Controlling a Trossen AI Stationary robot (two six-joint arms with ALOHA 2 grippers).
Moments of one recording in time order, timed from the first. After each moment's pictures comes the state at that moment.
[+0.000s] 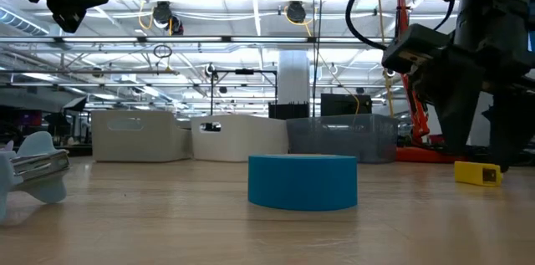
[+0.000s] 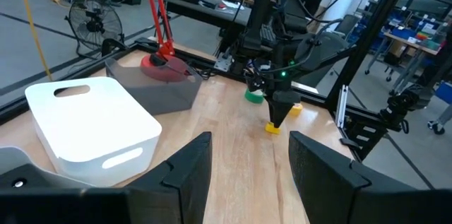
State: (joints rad) left arm 0.00 0.09 0.47 -0.50 -0.03 -0.29; right arm 0.37 1.50 0.71 -0.34 -0.10 1.90
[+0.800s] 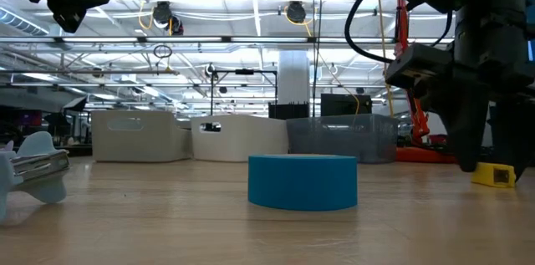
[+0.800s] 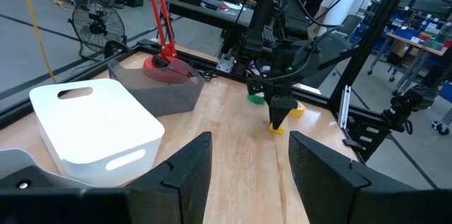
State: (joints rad) left arm 0.00 0.09 0.47 -0.50 -0.04 -0.28; right arm 0.36 1.55 0.72 -0.39 -0.15 1.90
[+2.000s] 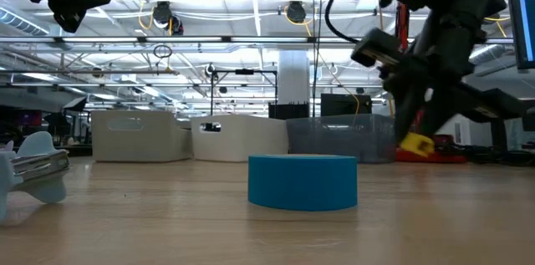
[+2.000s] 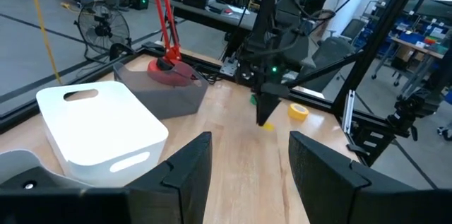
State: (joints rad) left arm 0.00 0.09 0.47 -0.49 -0.06 -0.29; right arm 0.20 1.46 0.71 -0.30 -0.01 1.72
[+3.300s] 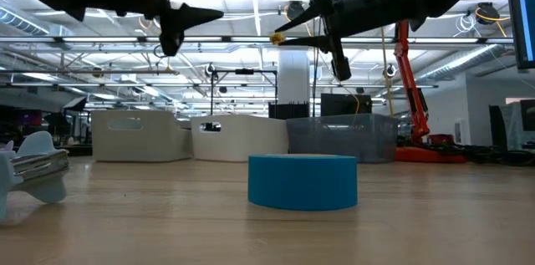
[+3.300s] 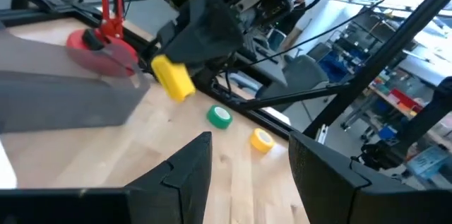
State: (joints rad) left arm 0.01 1.14 0.47 0.61 0.05 -0.55; right arm -0.10 1.44 0.71 0.56 0.06 1.17
